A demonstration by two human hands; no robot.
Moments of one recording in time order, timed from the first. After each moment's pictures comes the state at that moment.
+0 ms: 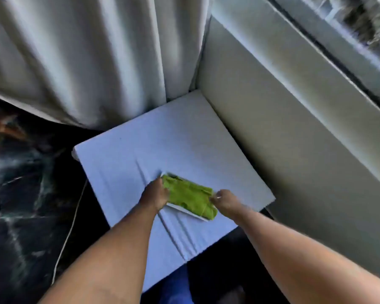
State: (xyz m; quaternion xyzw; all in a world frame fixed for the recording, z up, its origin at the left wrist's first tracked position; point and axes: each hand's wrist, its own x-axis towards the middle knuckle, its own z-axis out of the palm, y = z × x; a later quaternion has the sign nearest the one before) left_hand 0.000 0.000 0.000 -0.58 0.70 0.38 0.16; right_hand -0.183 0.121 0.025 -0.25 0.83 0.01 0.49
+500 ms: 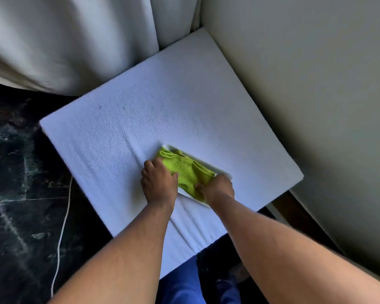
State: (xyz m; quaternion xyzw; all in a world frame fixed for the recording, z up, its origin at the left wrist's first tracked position) left_hand -0.021 0.020 -0.086 -0.67 0.69 0.24 0.13; right_hand -0.137 0.095 -0.093 -0.06 0.87 -0.03 0.48
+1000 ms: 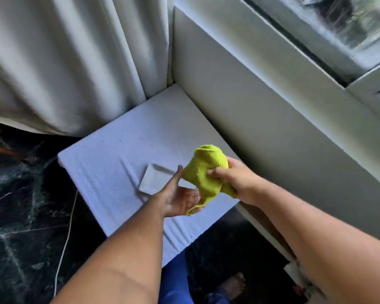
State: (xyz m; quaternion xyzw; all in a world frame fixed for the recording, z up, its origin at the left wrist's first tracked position) left_hand -0.067 0.056 0.028 -0.51 0.10 0.85 0.13; right_hand -0.234 0.143 0.125 -0.12 0.67 -0.41 0.61
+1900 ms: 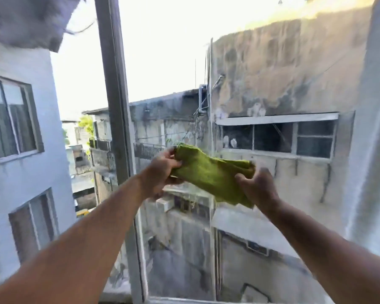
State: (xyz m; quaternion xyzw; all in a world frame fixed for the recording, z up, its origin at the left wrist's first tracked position) left_hand -0.369 0.284 0.741 0.09 0.75 0.65 -0.12; right_hand -0.417 0.520 0.689 -0.16 0.78 -0.55 -0.26
